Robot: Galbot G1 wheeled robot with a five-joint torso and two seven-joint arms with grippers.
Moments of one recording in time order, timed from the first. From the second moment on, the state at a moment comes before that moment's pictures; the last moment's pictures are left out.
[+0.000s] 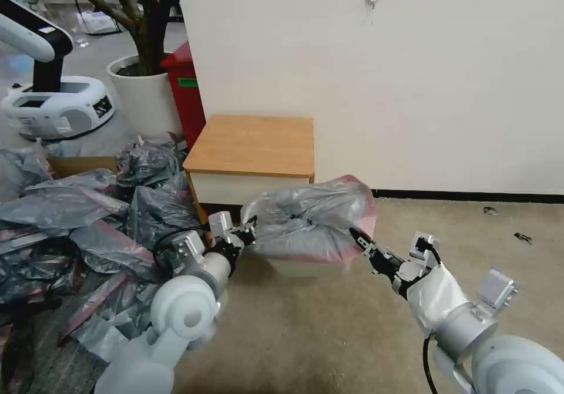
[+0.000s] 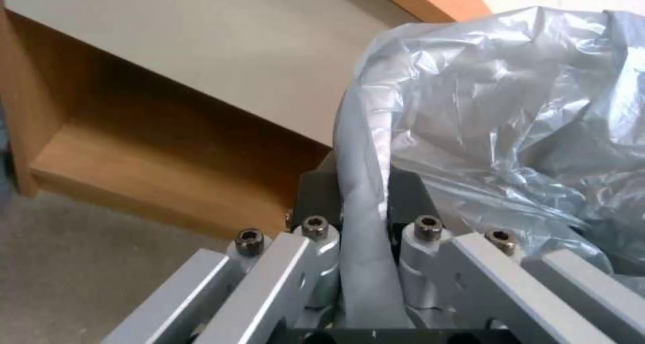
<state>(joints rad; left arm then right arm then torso) 1.18 -1.13 -0.22 -2.15 -1.11 0.40 -0.59 -1.63 1.17 0.57 2.50 1.19 -0.49 0.27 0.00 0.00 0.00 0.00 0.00</state>
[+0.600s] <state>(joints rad) 1.17 -1.14 -0.22 -2.12 -1.10 0.40 -0.59 -1.65 1.18 0.59 2.50 1.10 -0.51 0.27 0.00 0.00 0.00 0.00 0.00</state>
